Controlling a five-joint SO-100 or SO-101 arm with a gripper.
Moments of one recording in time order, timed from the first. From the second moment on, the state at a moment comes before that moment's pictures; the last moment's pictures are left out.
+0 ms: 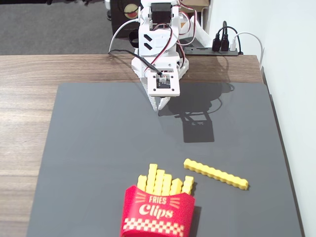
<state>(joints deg) -0.2 188.5 175.3 77.2 -92.5</state>
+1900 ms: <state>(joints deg) -3.0 115.4 120.6 68.6 -108.5</state>
